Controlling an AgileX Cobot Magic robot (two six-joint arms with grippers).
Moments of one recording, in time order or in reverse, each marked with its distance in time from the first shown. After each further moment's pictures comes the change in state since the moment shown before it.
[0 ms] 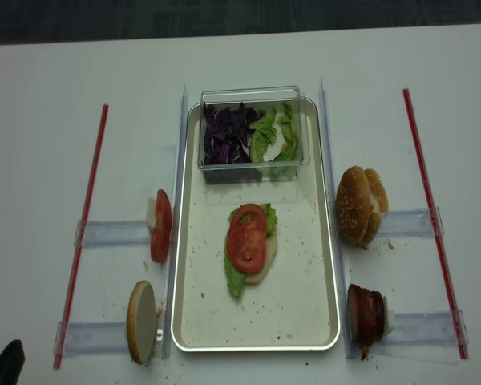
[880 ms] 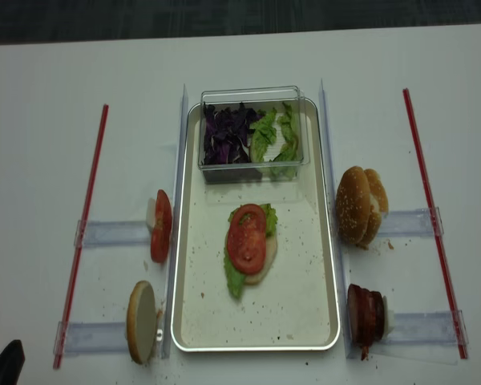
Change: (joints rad) left arm 0.000 0.000 0.000 0.000 0.000 0.000; right arm 0.000 0.000 0.000 0.000 0.000 0.000
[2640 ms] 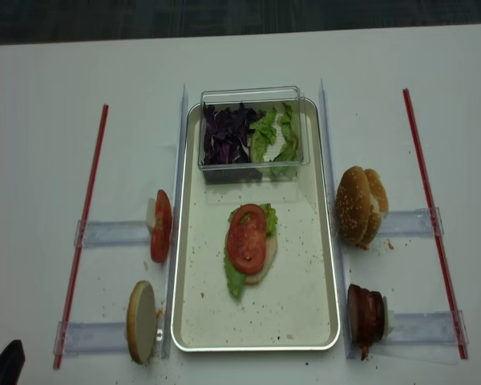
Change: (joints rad) left arm 0.000 0.000 0.000 0.000 0.000 0.000; right arm 0.000 0.000 0.000 0.000 0.000 0.000
